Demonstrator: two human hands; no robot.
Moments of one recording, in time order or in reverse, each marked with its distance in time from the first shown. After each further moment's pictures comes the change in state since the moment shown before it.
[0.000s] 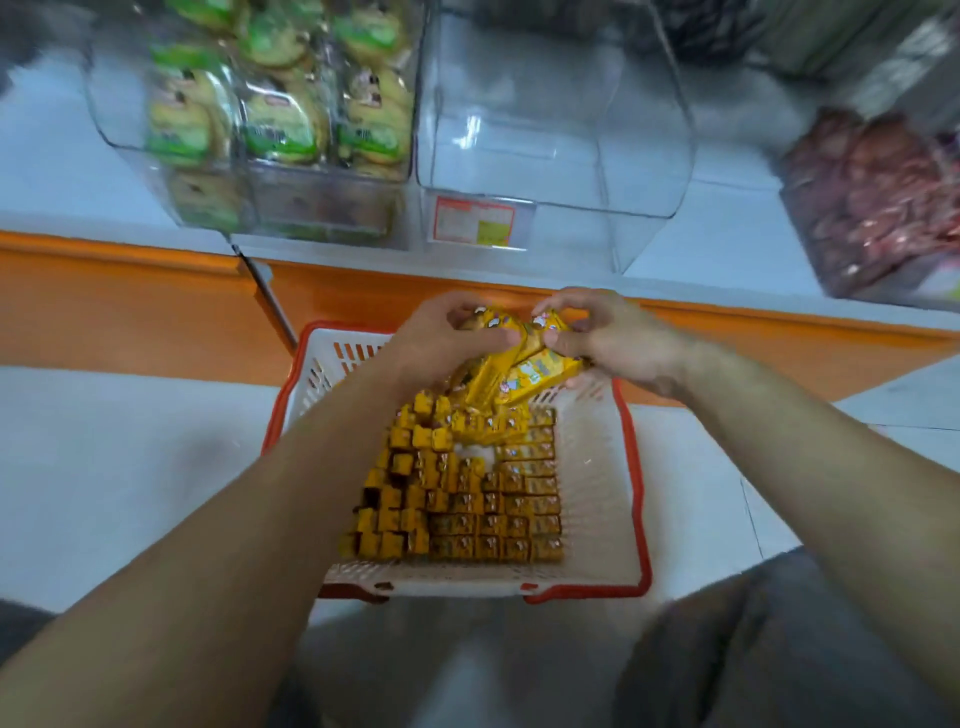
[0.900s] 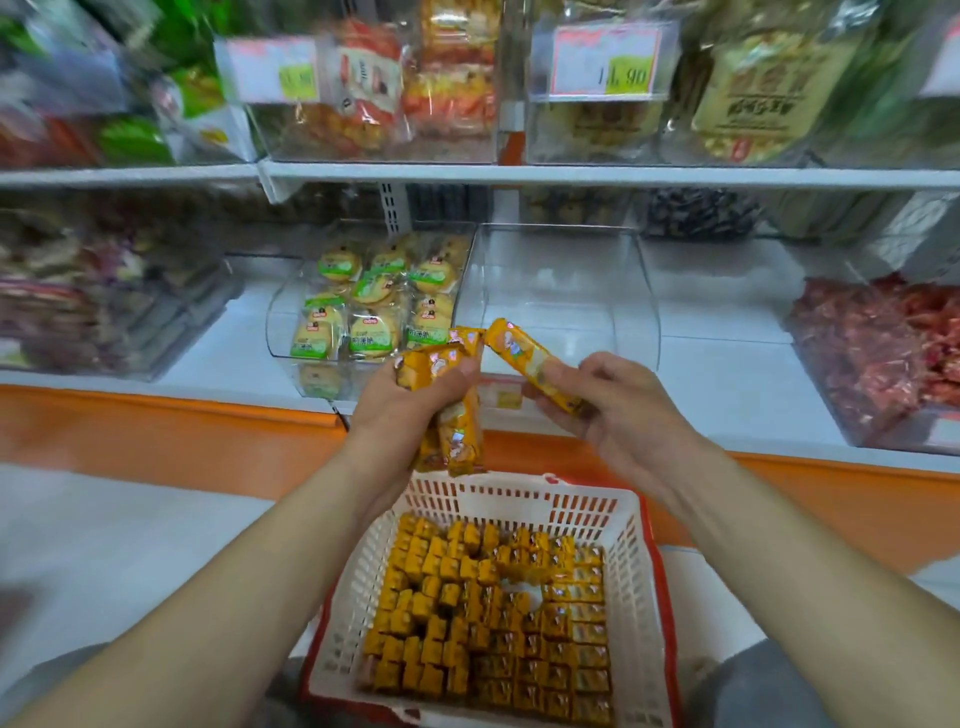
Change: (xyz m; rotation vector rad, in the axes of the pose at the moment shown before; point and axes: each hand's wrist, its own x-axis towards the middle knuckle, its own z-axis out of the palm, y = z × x) left_hand -0.089 0.141 -0.019 -0.415 0.360 0.136; right_hand -0.047 -0.090 -0.024 0.846 0.045 -0.279
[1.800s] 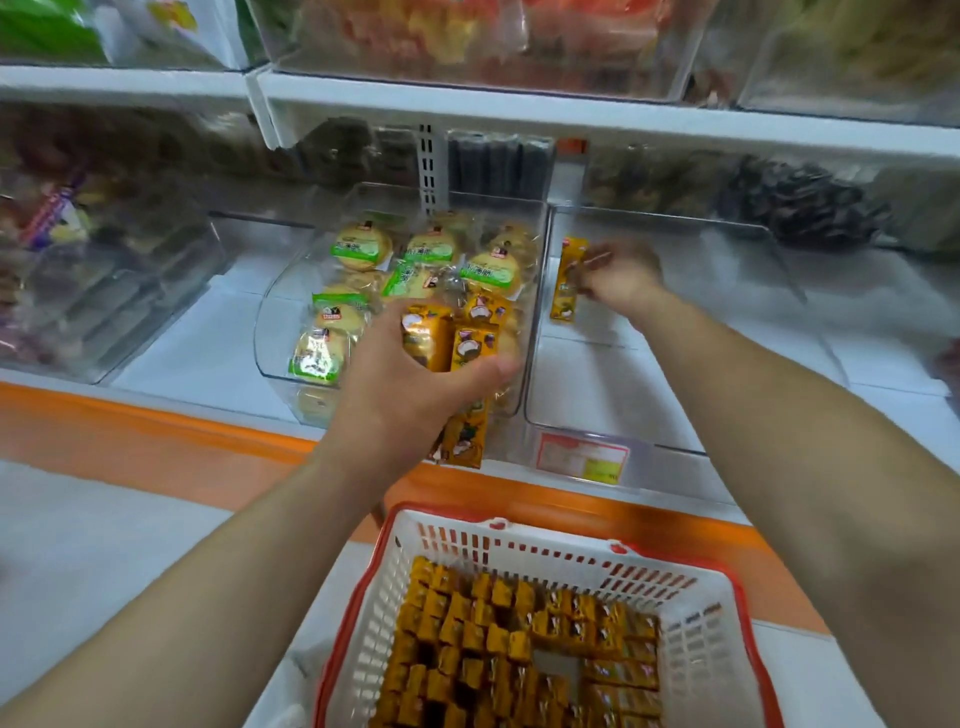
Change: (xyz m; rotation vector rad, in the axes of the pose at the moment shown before) left_hand 0.116 0.003 -0.064 0.449 0.111 0.278; right_hand 0.320 0.012 0.011 -1.049 0.310 -0.158
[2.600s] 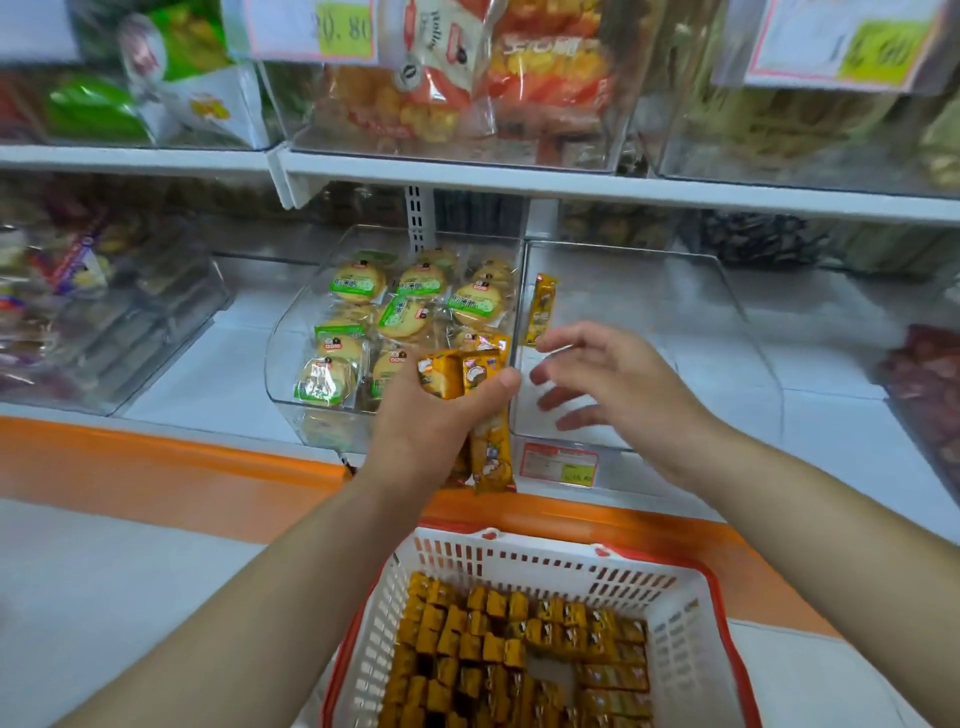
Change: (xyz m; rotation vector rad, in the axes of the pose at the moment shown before) left_hand -0.029 0.013 0.019 -0.206 -0.025 -0.218; right_hand -0.206 -0.036 -0.059 0.465 -0.370 -0.137
